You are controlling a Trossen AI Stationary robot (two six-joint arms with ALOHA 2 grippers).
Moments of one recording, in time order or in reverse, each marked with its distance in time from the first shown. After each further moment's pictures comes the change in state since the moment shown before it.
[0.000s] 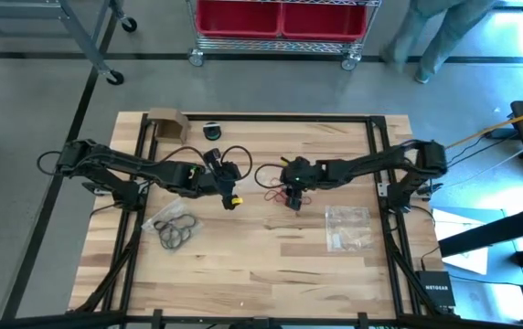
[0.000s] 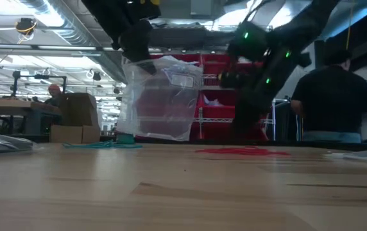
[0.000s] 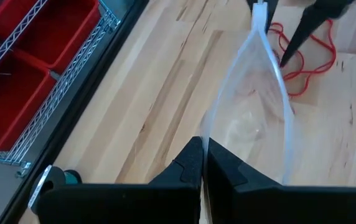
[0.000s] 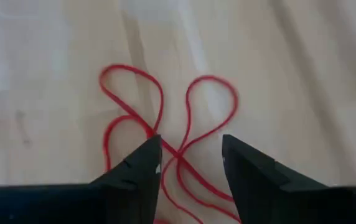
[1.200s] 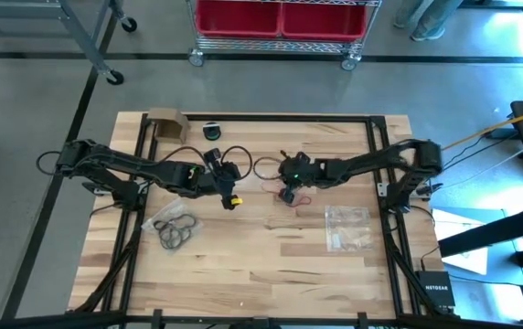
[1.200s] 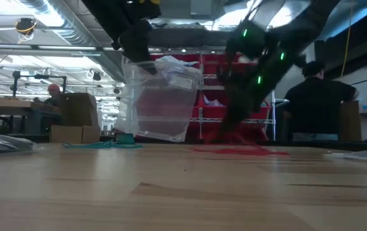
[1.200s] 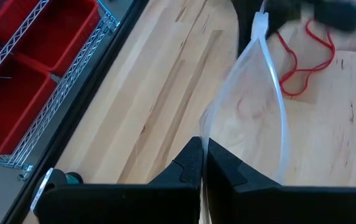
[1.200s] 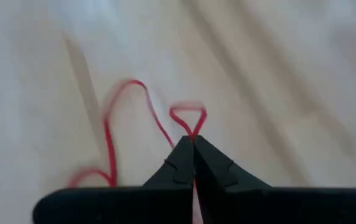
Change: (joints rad) left arm 0.000 0.000 0.000 0.001 0.000 0.017; right arm -0.022 0.022 -0.004 0.105 0.114 0.104
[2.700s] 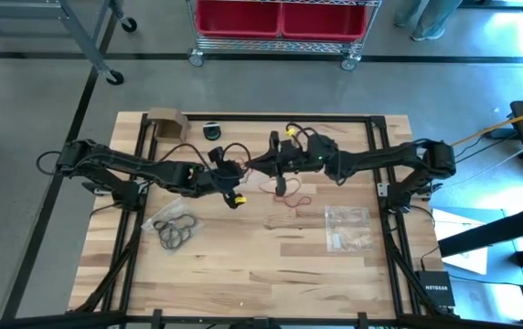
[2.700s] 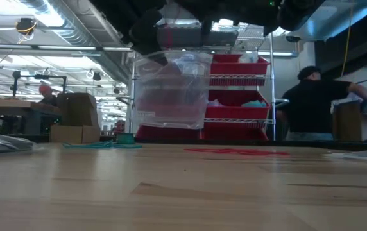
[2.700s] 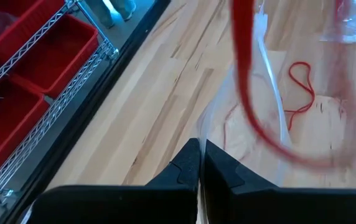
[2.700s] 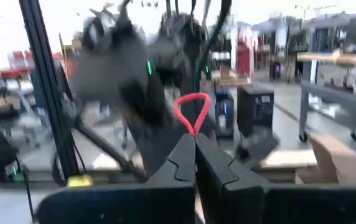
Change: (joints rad) left arm 0.001 0.000 0.000 0.138 0.000 0.045; right arm 0.008 -0.101 0.139 0.772 -0.456 -0.082
